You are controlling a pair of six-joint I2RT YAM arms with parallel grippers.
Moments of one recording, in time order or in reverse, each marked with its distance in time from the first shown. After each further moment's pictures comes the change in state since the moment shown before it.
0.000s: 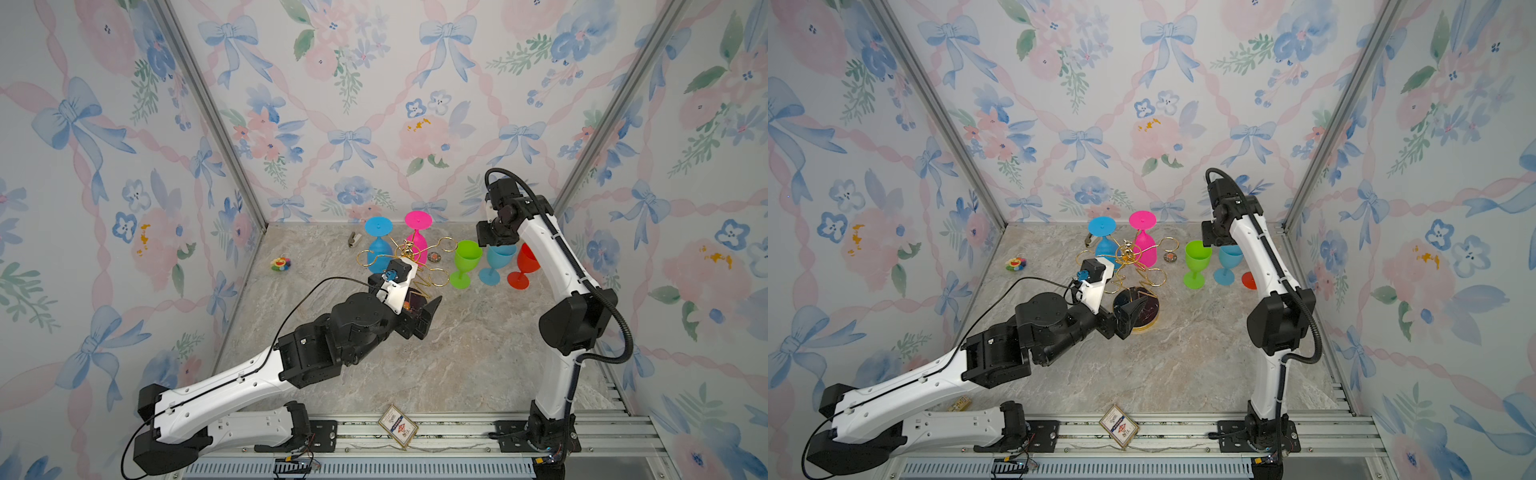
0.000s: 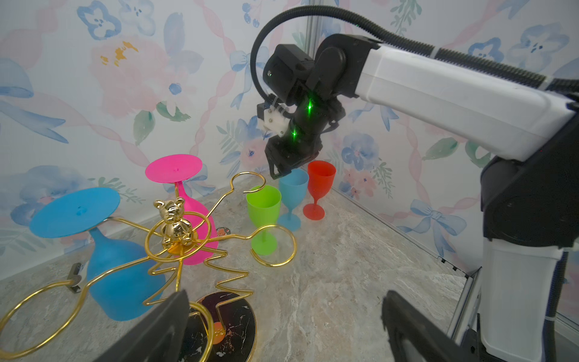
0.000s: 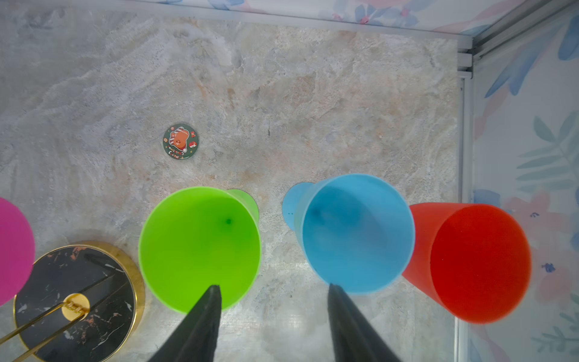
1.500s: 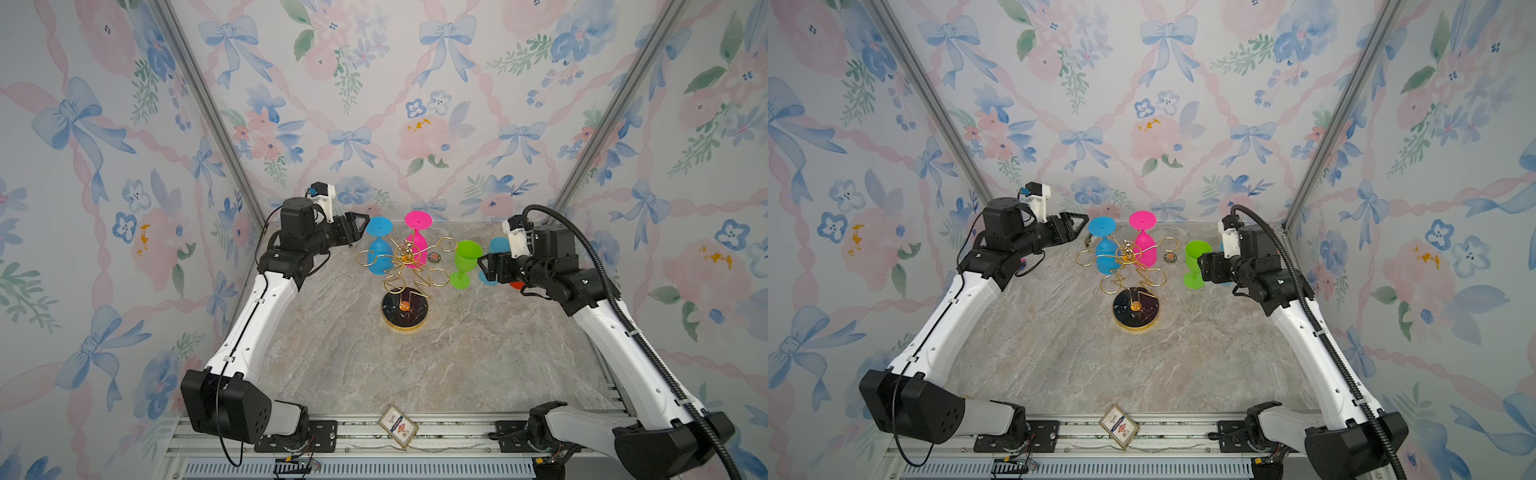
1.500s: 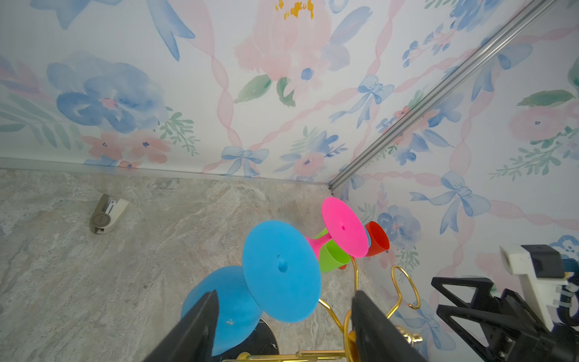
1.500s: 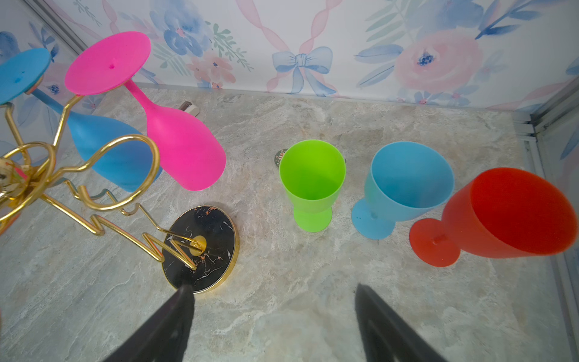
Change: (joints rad) left arm 0.963 0.359 0.230 -0.005 0.881 -0.318; right arm 0.053 -0.781 -0.836 0.486 -0.264 0.007
